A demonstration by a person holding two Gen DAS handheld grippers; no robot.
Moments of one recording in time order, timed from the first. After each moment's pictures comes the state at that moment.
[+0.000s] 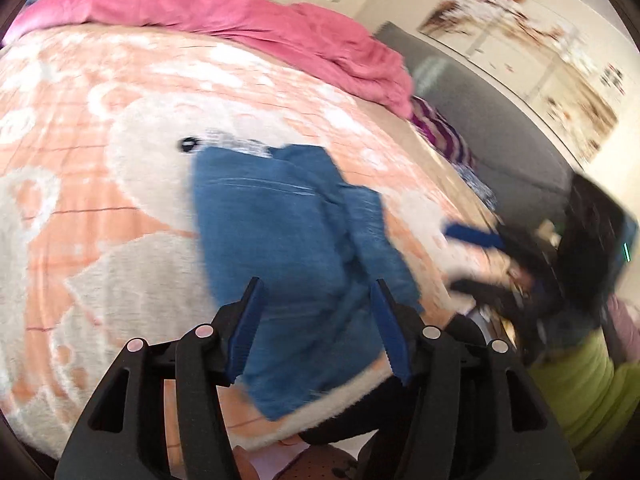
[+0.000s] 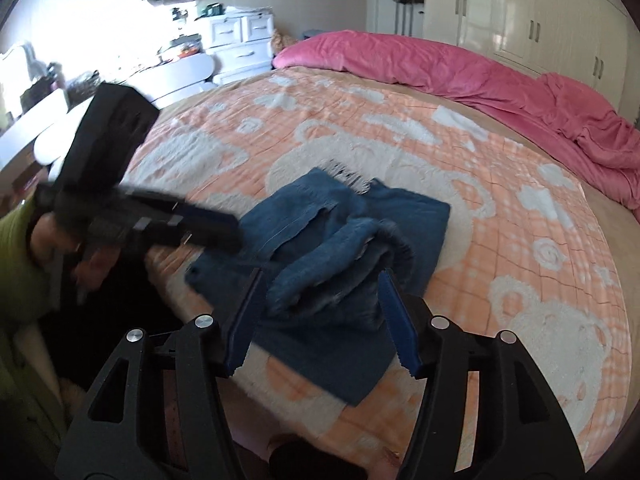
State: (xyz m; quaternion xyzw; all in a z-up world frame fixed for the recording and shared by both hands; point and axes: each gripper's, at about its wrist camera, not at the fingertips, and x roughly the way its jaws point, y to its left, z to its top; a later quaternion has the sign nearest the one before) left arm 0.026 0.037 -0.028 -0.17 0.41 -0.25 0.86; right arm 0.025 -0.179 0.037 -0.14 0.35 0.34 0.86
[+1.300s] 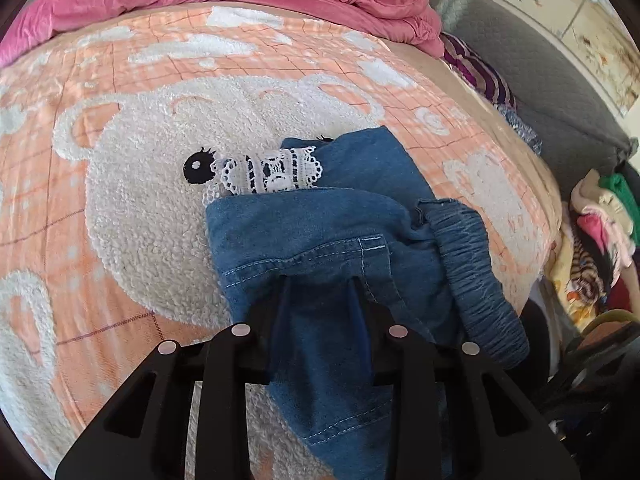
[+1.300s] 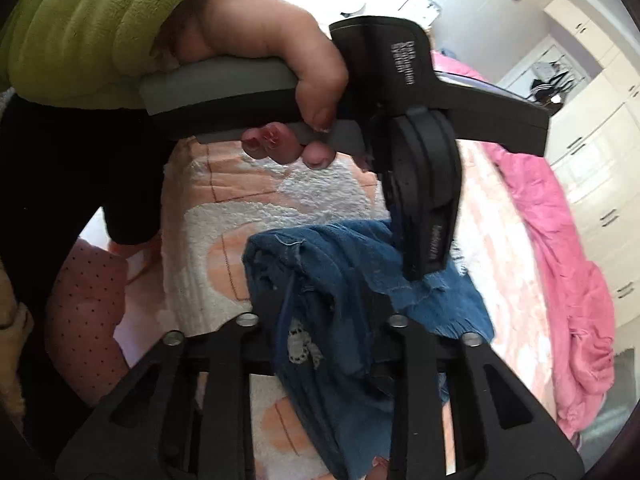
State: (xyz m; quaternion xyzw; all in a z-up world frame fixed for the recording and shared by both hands) left arm 0.129 0.015 -0.043 -0.06 0.50 -0.23 0.83; right arm -0.011 -0.069 -0.003 -0.45 0.26 0.42 0.74
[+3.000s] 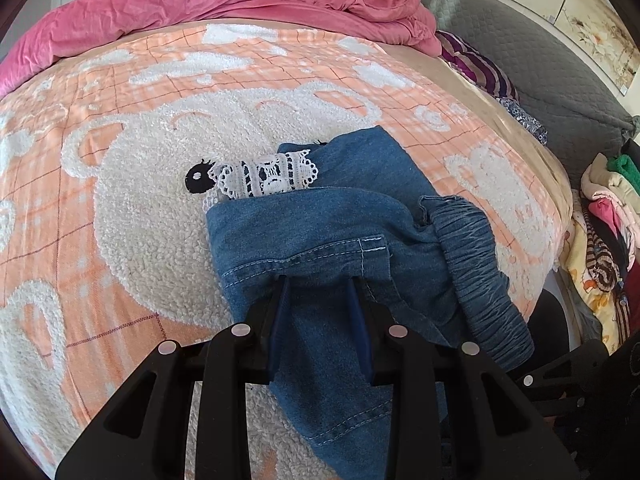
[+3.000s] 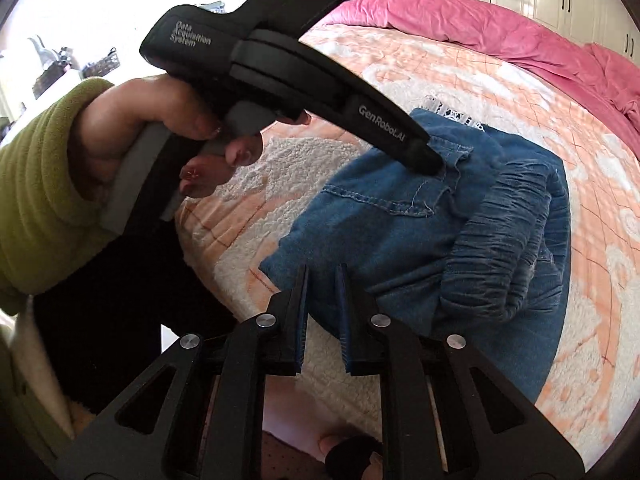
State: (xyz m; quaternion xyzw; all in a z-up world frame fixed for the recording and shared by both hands) left arm 0.116 0.003 -0.039 -0.02 0.48 -0.22 0.85; right arm 0.002 -0.104 -0.021 -0.13 0.41 0.37 0.82
